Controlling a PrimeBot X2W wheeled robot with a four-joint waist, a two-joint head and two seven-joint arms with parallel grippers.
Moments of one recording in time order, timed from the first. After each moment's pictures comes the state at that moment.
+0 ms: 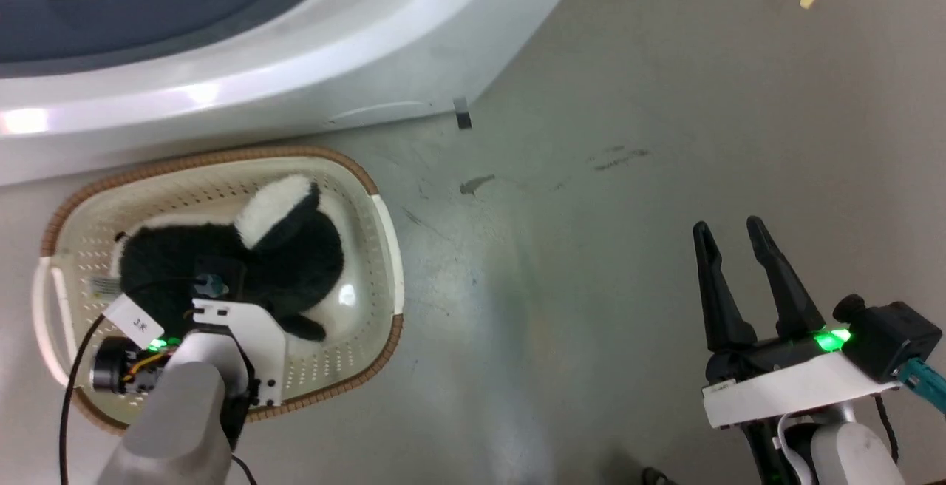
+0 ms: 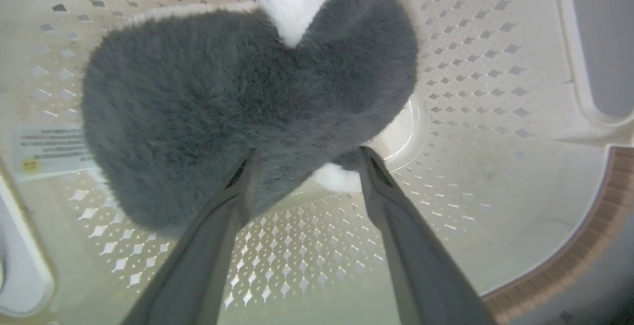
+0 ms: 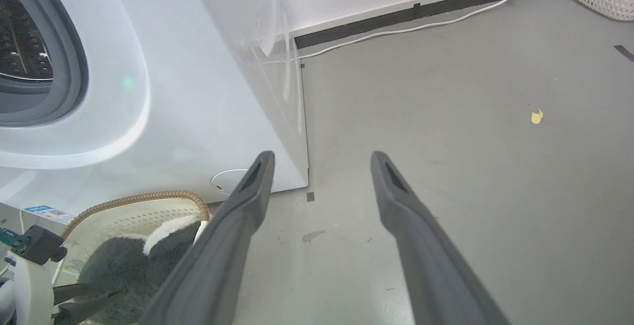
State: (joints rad) left arm -0.59 0.27 -0.30 0.94 -0.25 0.05 0.09; right arm -0.14 -0.05 0.09 0.02 0.36 0.13 -0.20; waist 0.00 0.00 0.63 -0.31
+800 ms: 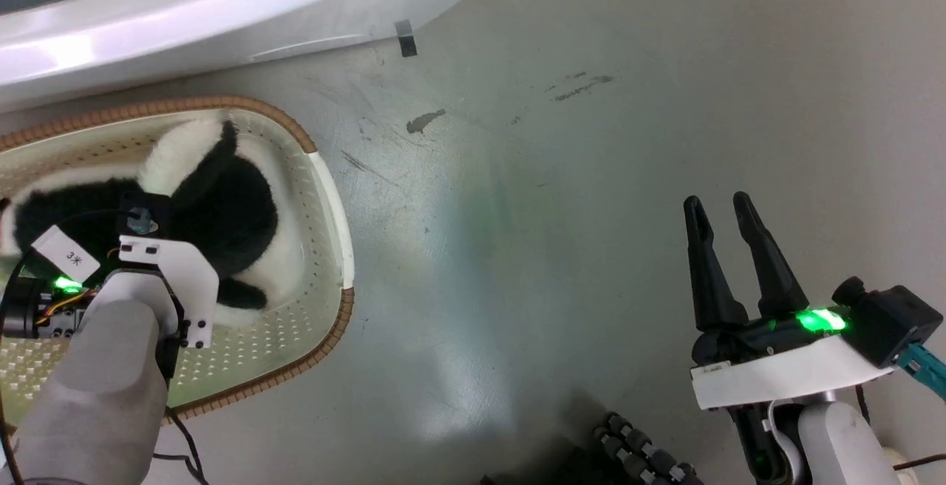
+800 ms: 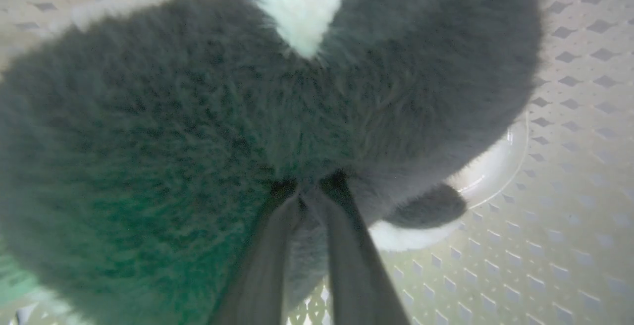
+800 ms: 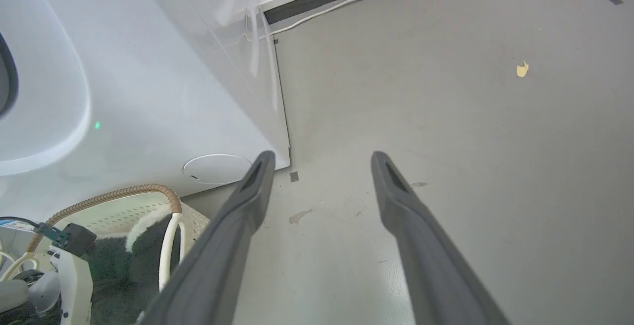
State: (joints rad) left arm -0.79 0.38 -0.42 1.12 -0.28 0.08 0.09; right arm -0.20 -0.05 0.14 0.03 0.48 0.13 -0.25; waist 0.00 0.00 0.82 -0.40
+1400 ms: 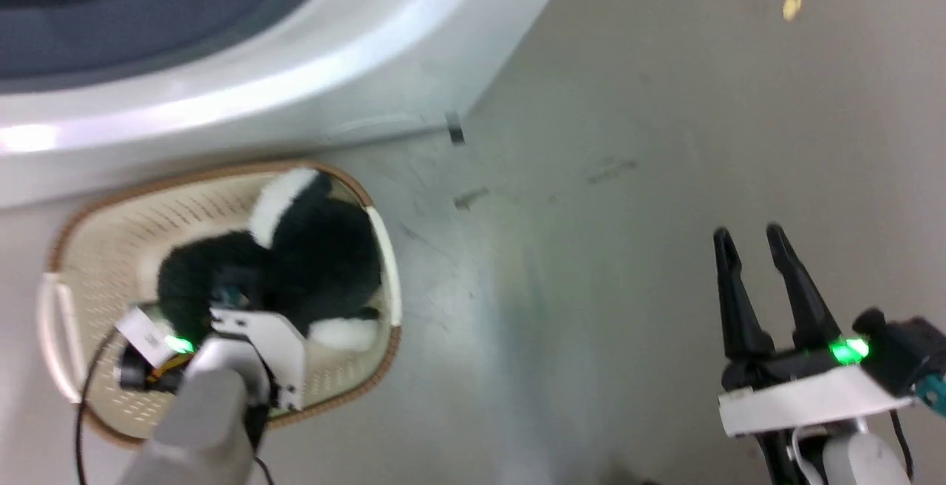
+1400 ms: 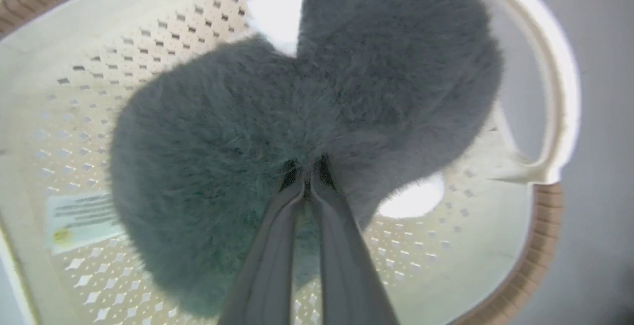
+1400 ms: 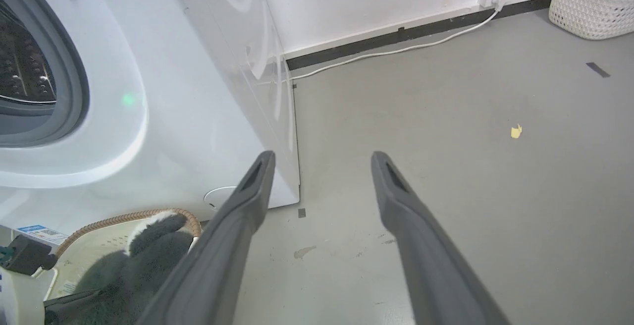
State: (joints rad) left arm -0.69 0.24 -0.44 1.17 -0.34 0.03 -0.15; right arm -0.14 -0.05 0.06 0.05 0.38 0.13 -0.26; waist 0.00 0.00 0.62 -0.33
